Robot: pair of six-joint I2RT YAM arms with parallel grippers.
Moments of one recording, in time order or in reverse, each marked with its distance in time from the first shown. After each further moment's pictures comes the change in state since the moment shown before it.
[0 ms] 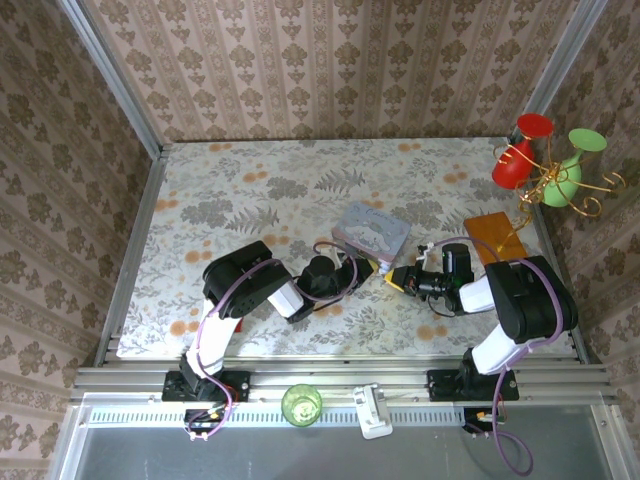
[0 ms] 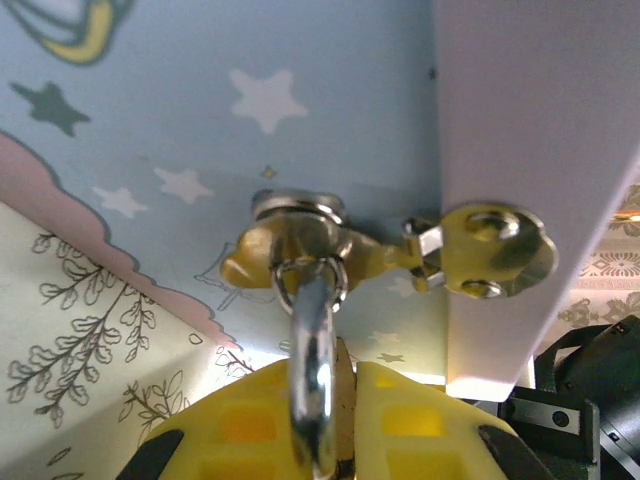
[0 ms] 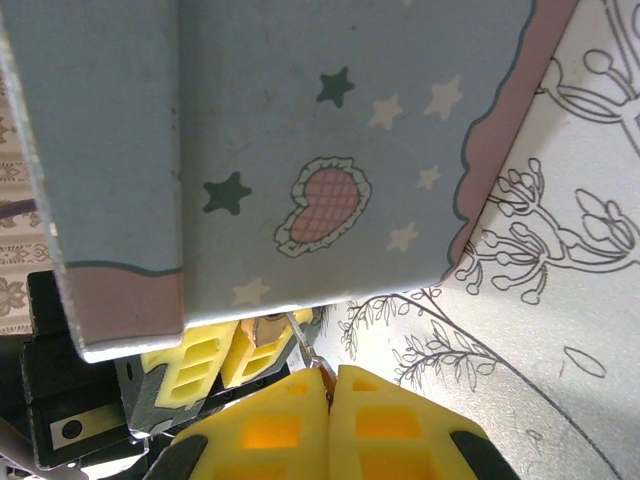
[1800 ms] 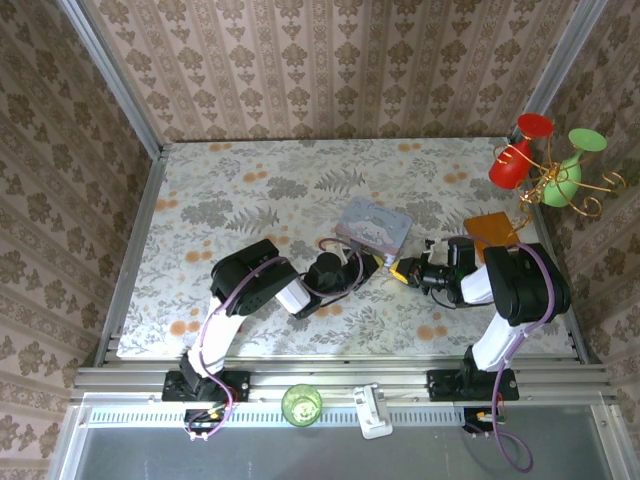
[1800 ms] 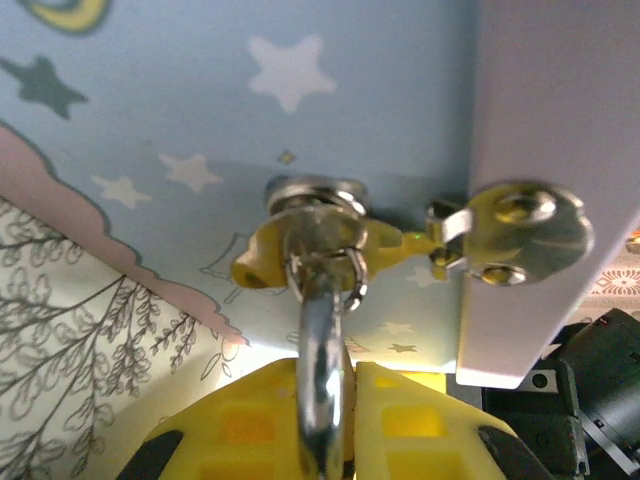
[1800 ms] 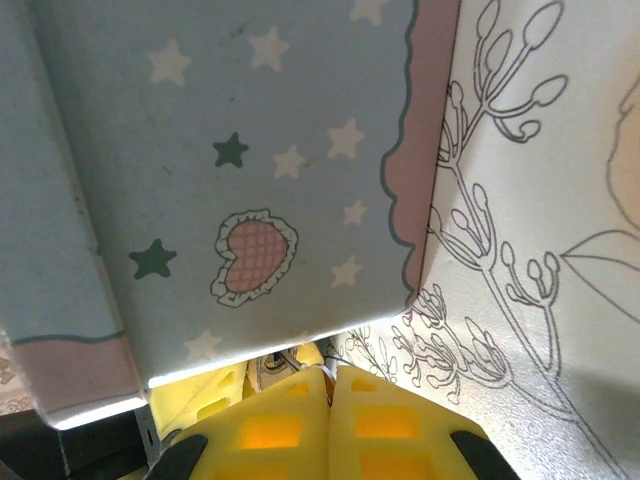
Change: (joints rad) left arm -0.007 0.061 0.093 -0.012 -0.014 -0.011; right arm -0.063 0.105 0.061 0.063 -0.017 0.129
